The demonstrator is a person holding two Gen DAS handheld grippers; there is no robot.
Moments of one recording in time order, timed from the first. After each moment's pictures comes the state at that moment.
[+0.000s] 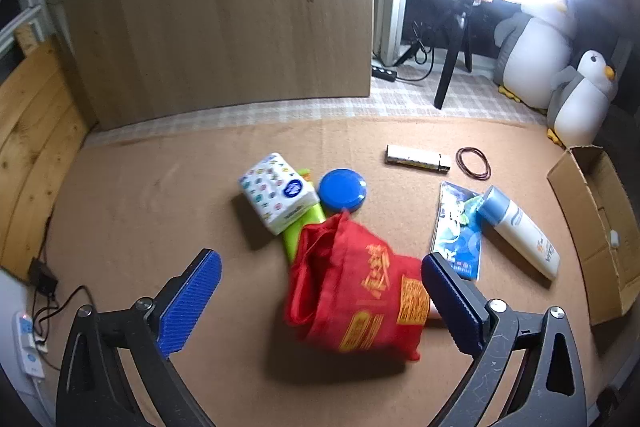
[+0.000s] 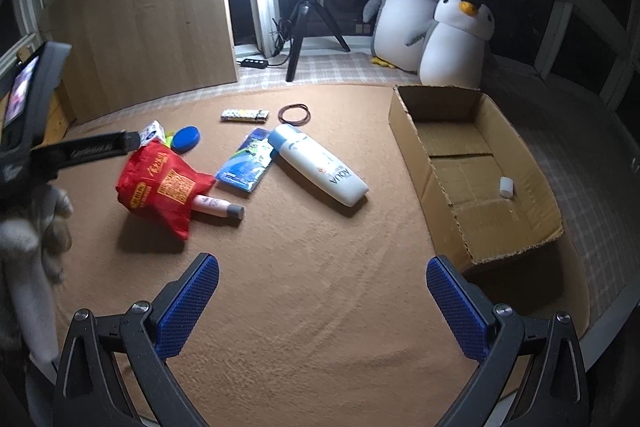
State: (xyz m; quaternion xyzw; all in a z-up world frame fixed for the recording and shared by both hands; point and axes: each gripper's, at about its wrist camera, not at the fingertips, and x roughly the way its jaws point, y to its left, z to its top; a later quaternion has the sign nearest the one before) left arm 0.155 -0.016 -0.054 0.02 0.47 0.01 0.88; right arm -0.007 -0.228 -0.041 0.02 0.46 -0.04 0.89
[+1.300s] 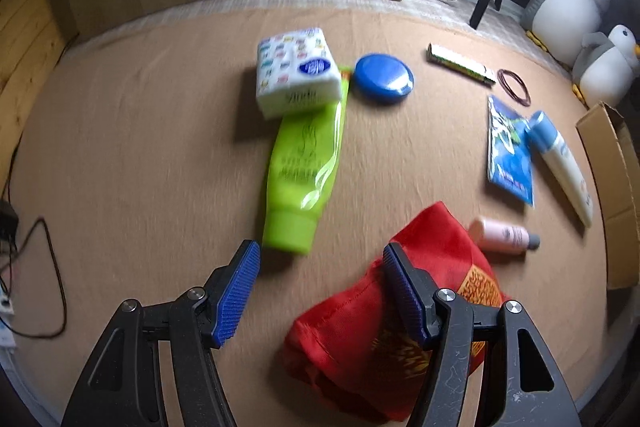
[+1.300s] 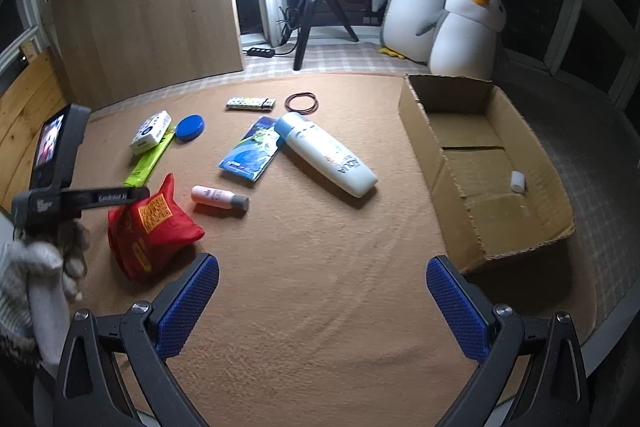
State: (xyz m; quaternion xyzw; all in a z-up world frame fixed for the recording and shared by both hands) left arm 0.141 0.034 -0.136 -0.03 0.57 0.00 0.82; right arm 0.003 -0.217 -0.051 0.02 0.47 -0.01 0.88
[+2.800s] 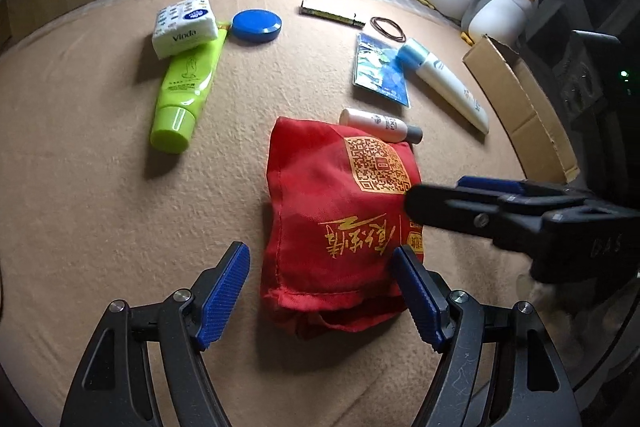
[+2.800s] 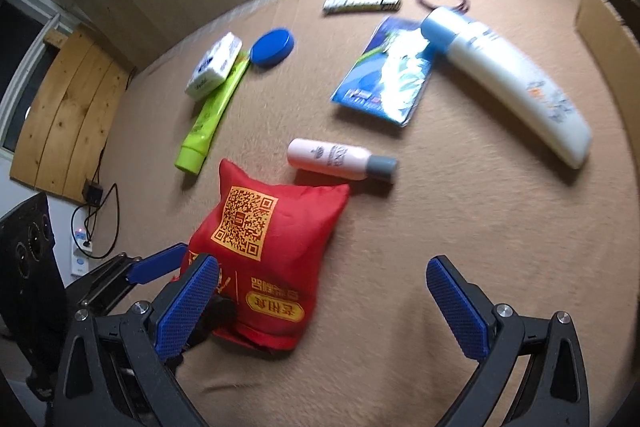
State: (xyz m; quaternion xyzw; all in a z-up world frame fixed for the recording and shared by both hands) left arm 0.066 0.010 -0.131 -0.06 0.56 -0.18 0.80; right arm 0.091 -0.151 -0.145 0.13 0.60 0.16 0.77
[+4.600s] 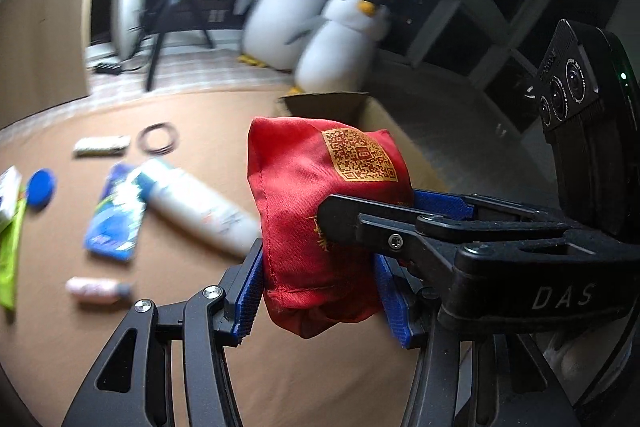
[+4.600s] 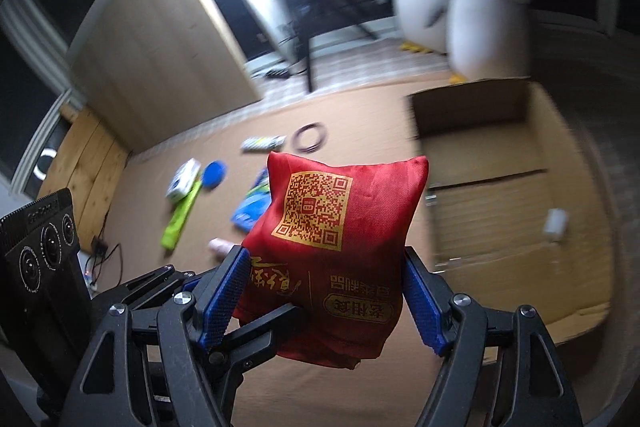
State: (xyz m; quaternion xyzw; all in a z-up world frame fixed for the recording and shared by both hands) left arm 0.091 -0.237 -0.035 -0.05 0.46 -0.31 0.83; right arm 0.088 -0.354 -0.033 0.15 0.49 0.10 0.85
